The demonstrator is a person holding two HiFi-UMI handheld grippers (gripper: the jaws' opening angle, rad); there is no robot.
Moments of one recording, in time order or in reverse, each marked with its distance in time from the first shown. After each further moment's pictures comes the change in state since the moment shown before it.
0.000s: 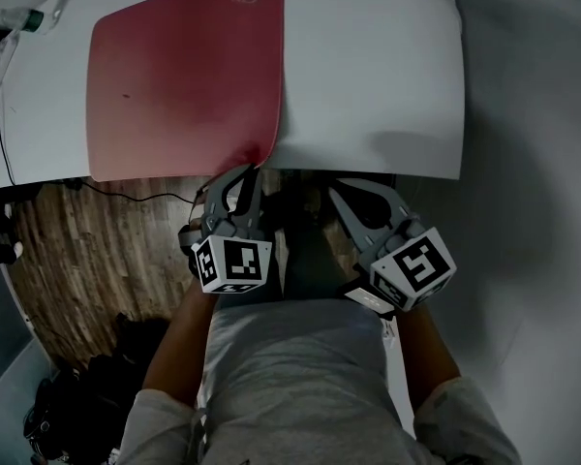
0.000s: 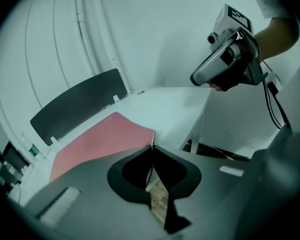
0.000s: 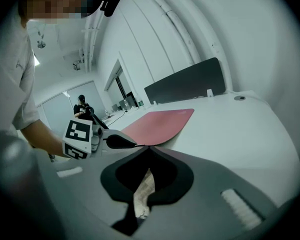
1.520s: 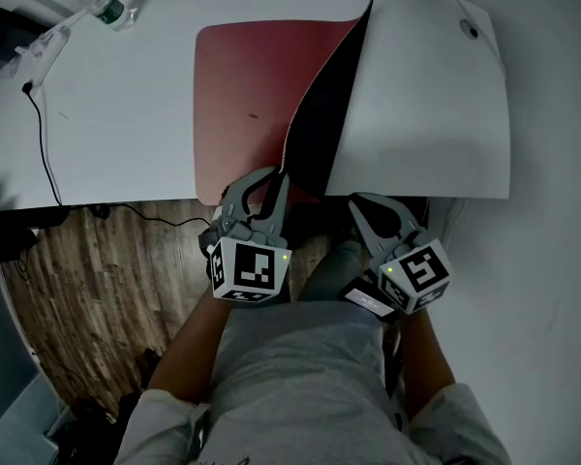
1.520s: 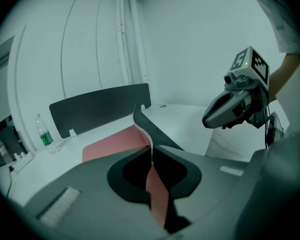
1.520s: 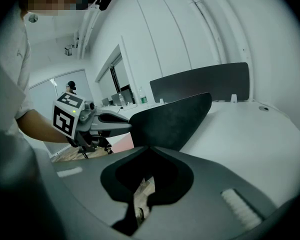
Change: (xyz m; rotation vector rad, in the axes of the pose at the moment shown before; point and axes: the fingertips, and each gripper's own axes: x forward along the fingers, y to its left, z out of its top) left arm -0.095 0.208 -0.076 -0.132 -0.214 -0.062; right arm 0.177 0.140 0.048 -0.052 0.028 -0.160
